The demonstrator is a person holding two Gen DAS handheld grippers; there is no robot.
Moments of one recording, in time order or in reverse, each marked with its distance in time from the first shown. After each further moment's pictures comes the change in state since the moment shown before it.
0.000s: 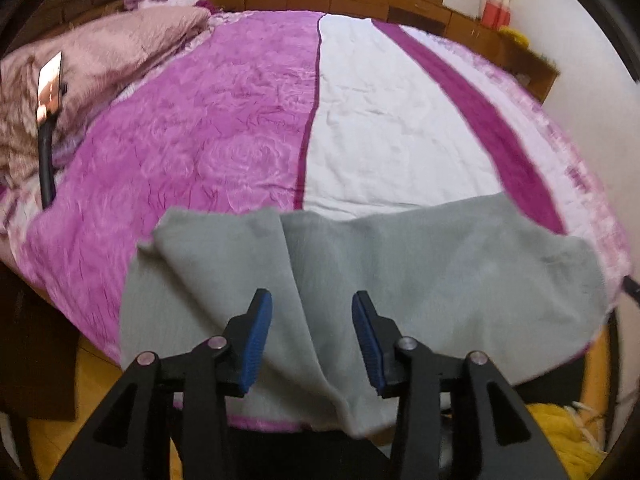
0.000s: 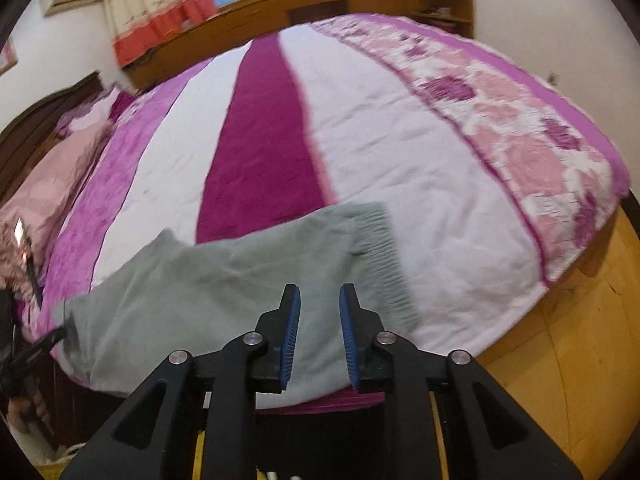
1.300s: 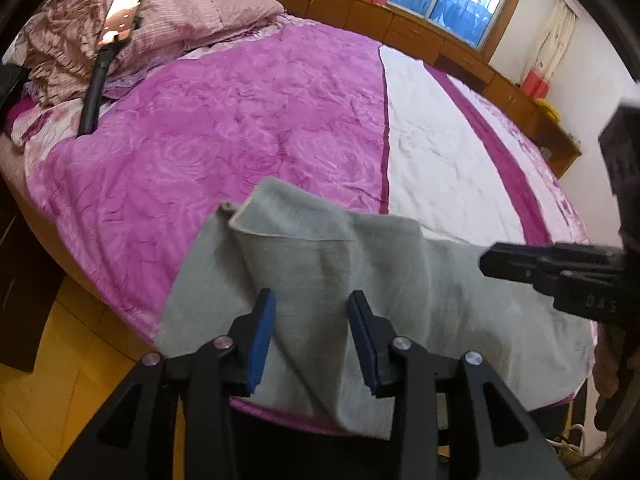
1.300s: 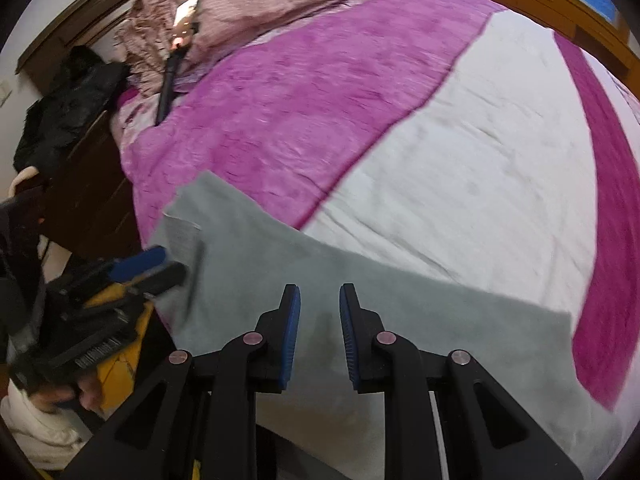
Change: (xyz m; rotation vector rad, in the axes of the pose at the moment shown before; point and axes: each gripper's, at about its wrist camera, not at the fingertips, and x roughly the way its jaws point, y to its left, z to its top) left arm -0.001 0.080 -0.032 -0.270 -0.065 -0.073; right arm 0.104 0.363 -0.025 -0.769 0.294 0.398
